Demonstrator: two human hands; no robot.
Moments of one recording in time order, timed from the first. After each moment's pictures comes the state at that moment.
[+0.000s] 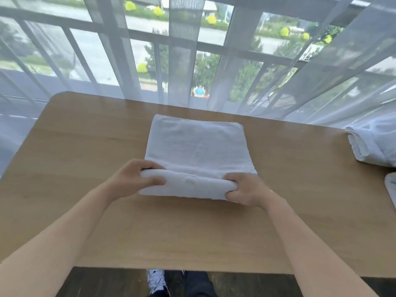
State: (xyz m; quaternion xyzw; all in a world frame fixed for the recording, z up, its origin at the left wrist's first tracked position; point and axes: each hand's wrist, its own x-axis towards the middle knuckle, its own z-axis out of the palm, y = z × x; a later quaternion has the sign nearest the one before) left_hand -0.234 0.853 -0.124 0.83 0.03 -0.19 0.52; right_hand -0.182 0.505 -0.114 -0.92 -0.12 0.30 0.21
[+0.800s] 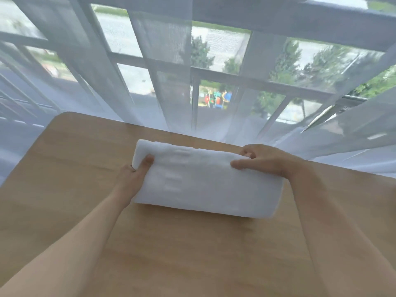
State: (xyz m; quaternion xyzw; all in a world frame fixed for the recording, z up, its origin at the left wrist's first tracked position) left_hand -0.104 0.827 -0.158 0.75 0.40 -0.01 0.53; right_hand 0.061 0.509 -0.072 -0.90 -0.15 0.37 0.20
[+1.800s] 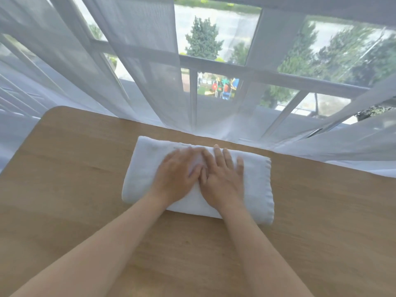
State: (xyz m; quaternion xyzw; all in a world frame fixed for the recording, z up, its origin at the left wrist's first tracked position) left_hand -0.043 0.739 -0.166 0.96 0.03 0.07 0.26; right_hand -0.008 0.596 -0.171 -0.97 -0.20 0.12 0.11
